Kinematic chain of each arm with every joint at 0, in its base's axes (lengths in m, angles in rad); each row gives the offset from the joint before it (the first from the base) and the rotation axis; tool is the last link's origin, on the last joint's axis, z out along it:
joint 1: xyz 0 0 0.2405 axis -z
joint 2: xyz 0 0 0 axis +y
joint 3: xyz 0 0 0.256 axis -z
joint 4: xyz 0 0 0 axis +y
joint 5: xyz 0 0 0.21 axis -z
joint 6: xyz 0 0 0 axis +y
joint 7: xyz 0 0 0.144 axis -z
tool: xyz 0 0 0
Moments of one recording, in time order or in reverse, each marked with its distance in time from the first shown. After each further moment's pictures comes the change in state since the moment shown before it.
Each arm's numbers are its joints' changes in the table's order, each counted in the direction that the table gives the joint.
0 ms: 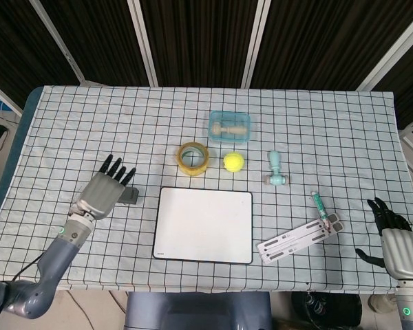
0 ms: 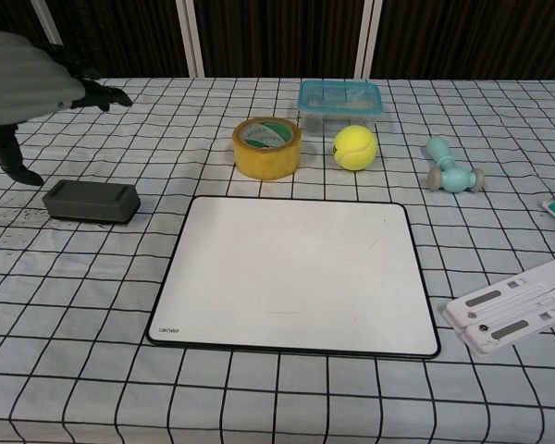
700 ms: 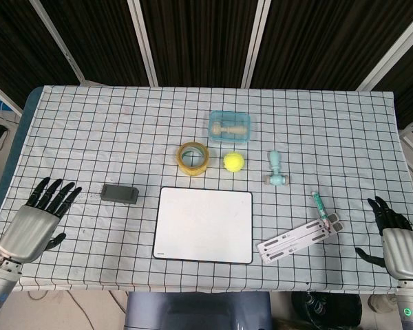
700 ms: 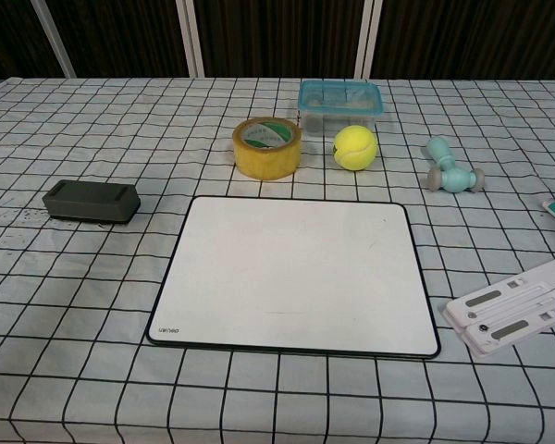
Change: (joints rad) left arm -0.429 0.231 -0.174 0.020 -0.640 0.331 0.544; right arm 0.003 -0.001 -0.002 0.003 0.017 0.017 -0.014
